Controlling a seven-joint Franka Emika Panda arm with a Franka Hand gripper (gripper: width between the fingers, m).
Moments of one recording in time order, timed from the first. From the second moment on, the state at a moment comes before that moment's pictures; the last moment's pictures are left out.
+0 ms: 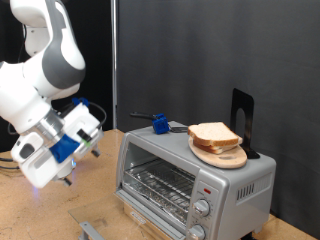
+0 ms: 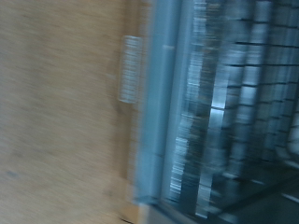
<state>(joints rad) 0.26 -0.11 -0.65 -2.43 0.78 2.15 -0.10</state>
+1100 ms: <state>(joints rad) 0.29 -0.32 -0.49 -2.39 0.67 2.19 -0.01</state>
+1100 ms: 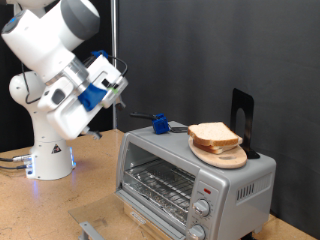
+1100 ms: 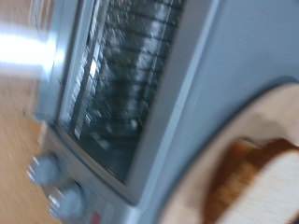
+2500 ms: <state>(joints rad) 0.37 -0.53 -0.16 -2.35 0.25 2.07 -0.14</state>
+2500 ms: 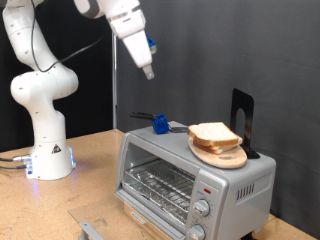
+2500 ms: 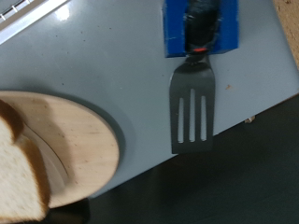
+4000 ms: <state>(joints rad) 0.36 -0.67 -0.06 -2.62 0.24 2.26 -0.02</state>
